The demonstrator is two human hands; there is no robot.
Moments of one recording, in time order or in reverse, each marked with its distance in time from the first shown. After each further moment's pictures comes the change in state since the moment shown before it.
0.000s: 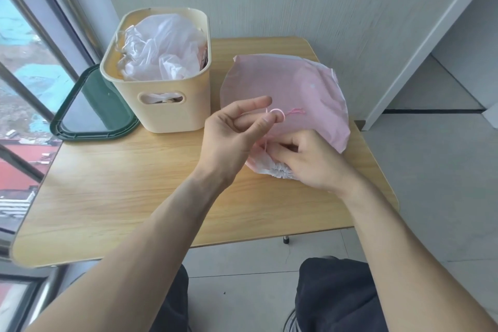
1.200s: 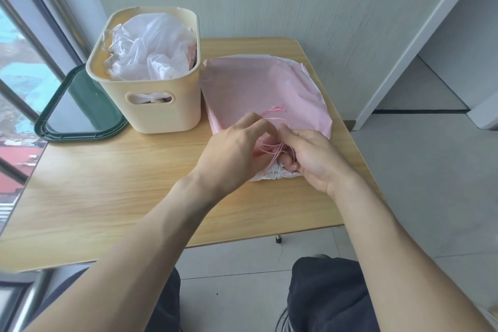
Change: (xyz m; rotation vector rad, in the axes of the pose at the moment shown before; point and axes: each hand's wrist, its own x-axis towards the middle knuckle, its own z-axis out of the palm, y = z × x) left_hand 0.003 -0.016 -0.004 1.188 -0.245 0.478; right_hand 0.010 0.022 -0.004 0.555 0.130 0.265
